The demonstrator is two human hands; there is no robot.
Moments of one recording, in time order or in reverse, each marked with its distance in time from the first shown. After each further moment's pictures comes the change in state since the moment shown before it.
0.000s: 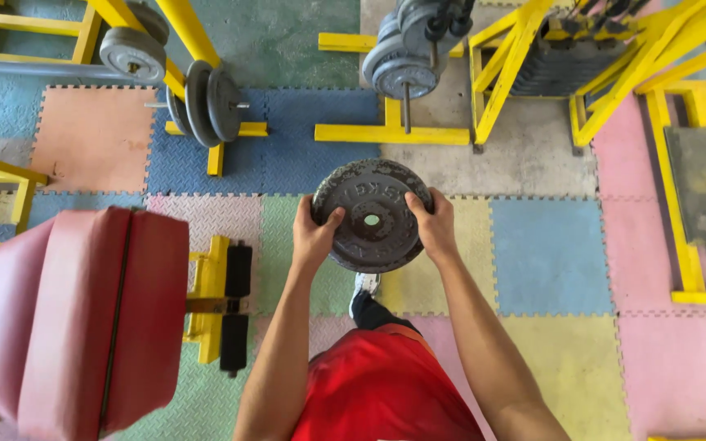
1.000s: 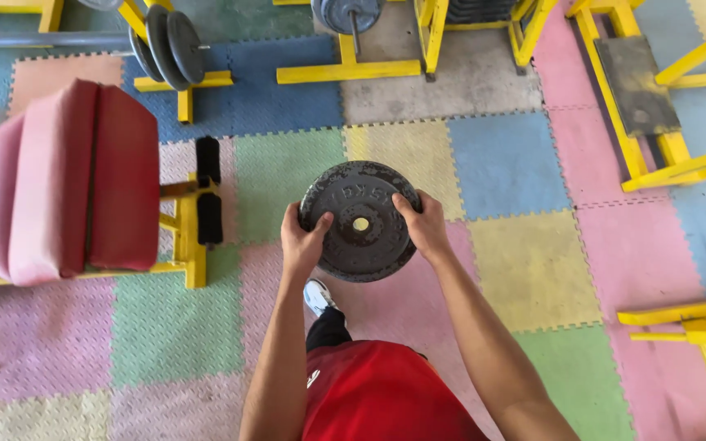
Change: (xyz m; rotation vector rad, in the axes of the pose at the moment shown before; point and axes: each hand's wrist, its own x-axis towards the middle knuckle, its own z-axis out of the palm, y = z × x) left_hand -0.442 0.012 -0.048 -0.033 -0.050 -0.023; right_hand -0.436 0.022 -0.138 -0.258 0.075 0.109
